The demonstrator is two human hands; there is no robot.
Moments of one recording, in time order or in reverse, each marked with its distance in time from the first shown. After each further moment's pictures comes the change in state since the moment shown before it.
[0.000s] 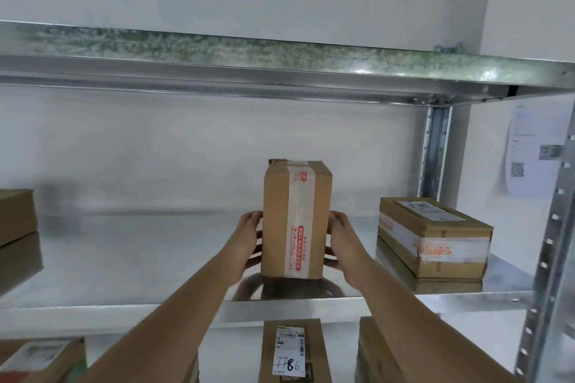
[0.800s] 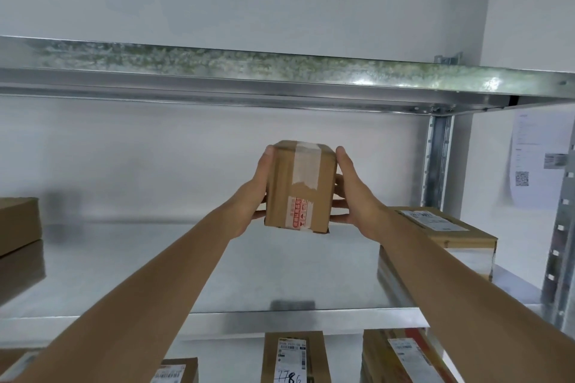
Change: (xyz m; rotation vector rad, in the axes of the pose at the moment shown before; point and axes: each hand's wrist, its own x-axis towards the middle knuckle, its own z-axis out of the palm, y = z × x) left_hand -0.008 0.089 0.003 0.209 -0.156 0.255; right_hand 0.009 -0.088 -0.025 -0.083 -0.183 -0.152
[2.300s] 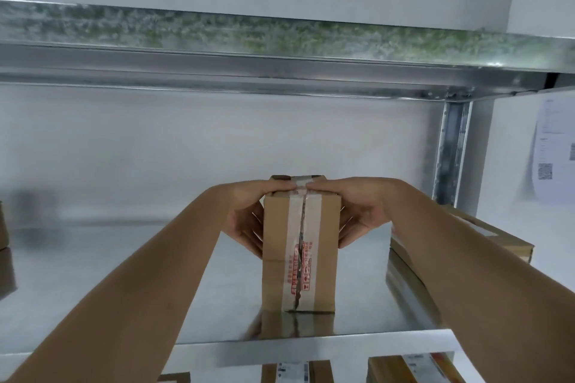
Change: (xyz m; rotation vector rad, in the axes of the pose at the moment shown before) left_hand 0.069 -0.013 -0.026 0.059 -0.277 -0.608; right_hand 0.043 -0.016 -0.013 -0.289 -0.269 0.426
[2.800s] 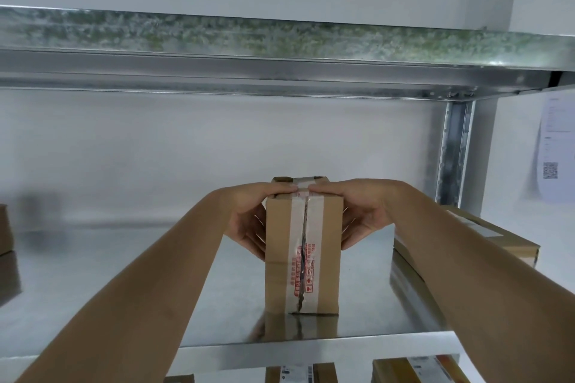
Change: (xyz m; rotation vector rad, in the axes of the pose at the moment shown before) left_hand 0.001 -0.001 0.001 -0.023 0.017 0.004; right_hand 0.002 0.002 -0.001 0.014 0.023 -0.013
